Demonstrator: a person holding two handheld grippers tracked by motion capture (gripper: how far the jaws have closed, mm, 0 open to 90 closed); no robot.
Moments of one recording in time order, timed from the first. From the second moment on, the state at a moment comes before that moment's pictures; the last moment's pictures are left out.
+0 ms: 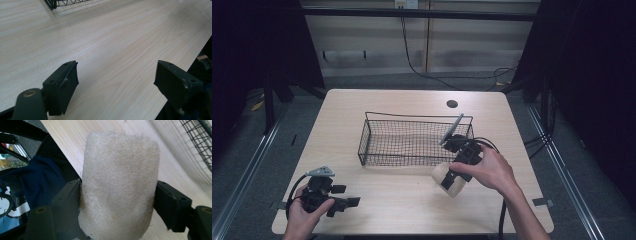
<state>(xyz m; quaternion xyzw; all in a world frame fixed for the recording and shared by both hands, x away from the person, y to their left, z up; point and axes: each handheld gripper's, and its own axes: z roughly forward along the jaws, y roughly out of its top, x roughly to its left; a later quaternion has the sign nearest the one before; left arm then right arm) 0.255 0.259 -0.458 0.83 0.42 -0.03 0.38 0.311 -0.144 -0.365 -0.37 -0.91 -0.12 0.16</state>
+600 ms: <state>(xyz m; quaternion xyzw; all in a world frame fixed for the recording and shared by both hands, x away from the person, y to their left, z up) 0.255 0.259 -0.457 0.83 0.42 -0.03 0.38 0.321 -0.134 -0.338 -0.37 -0.91 -0.13 0.14</state>
